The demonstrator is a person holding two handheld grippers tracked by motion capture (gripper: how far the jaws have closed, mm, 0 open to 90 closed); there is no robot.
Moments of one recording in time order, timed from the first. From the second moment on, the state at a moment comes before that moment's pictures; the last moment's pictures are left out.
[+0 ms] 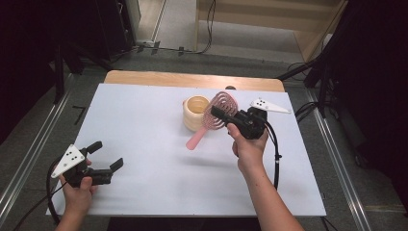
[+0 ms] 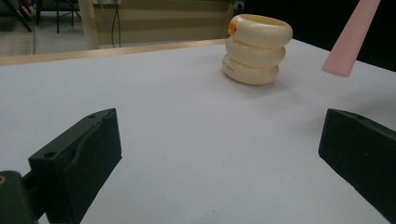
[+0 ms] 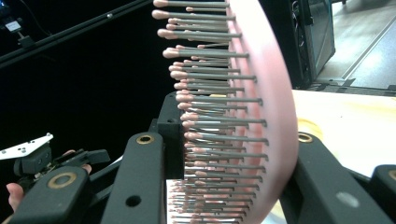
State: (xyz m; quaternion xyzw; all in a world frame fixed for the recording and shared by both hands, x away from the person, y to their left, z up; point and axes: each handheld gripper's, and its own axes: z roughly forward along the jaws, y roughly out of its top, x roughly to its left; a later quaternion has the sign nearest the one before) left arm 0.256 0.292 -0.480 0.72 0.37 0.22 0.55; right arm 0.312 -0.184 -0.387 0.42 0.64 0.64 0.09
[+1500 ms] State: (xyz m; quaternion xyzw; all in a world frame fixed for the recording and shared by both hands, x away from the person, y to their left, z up) left arm 0.256 0.298 -0.486 0.70 0.37 0.21 0.57; right arm 0.336 -0.188 -0.355 0.41 0.63 0.65 0.12
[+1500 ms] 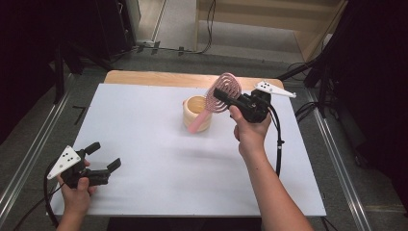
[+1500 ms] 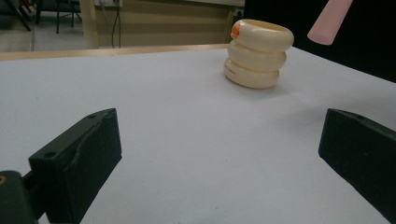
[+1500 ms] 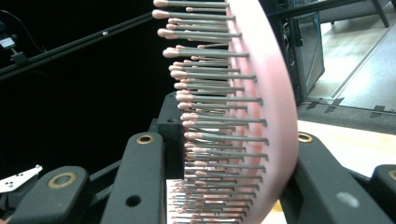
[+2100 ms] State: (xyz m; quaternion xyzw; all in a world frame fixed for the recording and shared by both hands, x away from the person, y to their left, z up) left arm 0.256 0.298 -0.486 0.70 0.37 0.21 0.57; right arm 0.346 -0.192 -0.347 0.41 0.62 0.66 0.13
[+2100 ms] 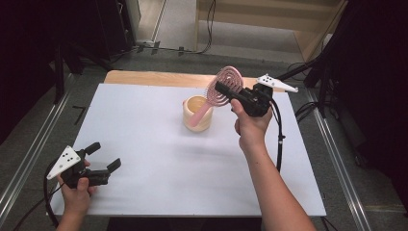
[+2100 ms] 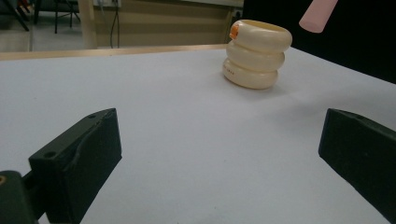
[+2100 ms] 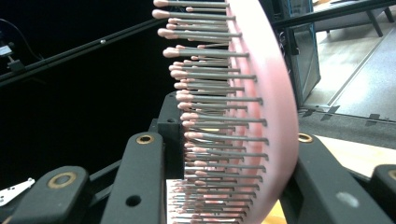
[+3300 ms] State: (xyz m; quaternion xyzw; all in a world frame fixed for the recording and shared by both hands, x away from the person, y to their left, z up) left arm 0.256 0.298 -0.486 0.70 0.37 0.21 0.57; right arm 0.374 -0.199 -0.335 0.42 0.61 0.65 0.15
